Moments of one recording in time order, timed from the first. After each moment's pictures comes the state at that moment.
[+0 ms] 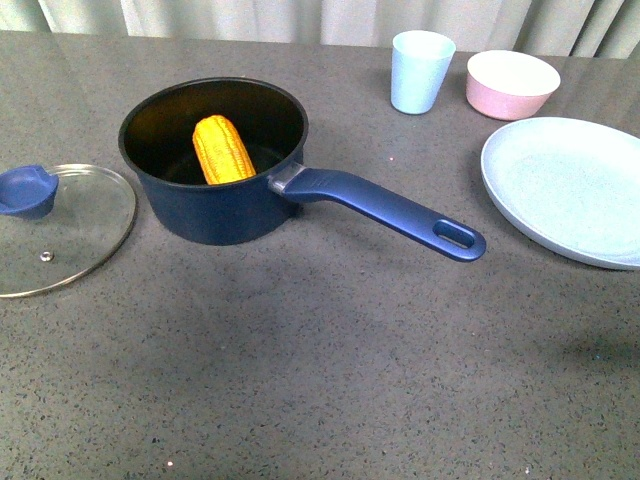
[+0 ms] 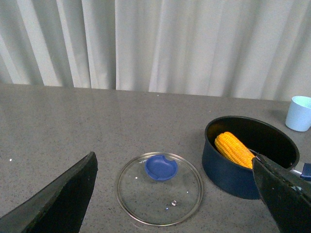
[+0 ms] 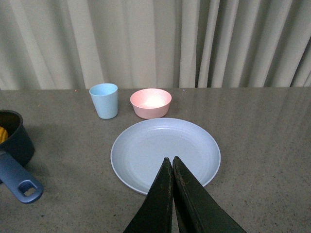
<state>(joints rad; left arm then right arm) 0.00 0.02 0.01 0.00 0.00 -0.01 0.00 0.01 0.02 0.00 0.00 0.00</state>
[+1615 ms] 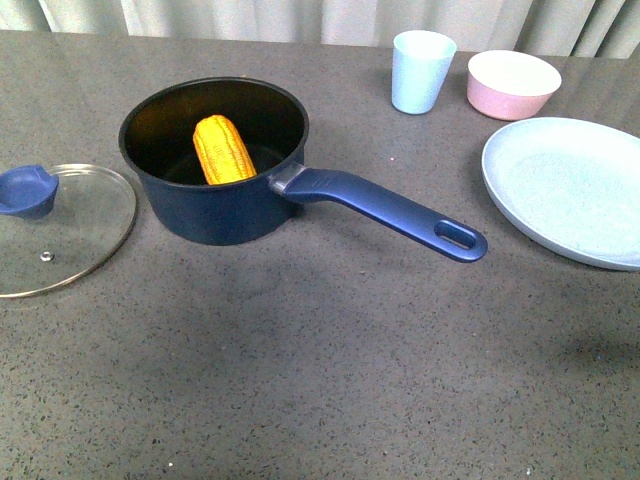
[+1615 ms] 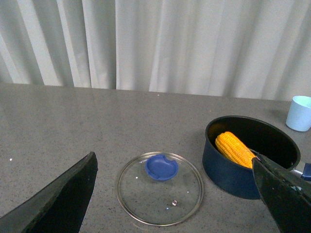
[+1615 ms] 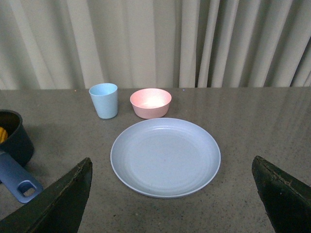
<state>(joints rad) 0.00 0.02 0.01 0.00 0.00 -0.01 0.00 0.01 0.02 0.00 0.00 0.00</state>
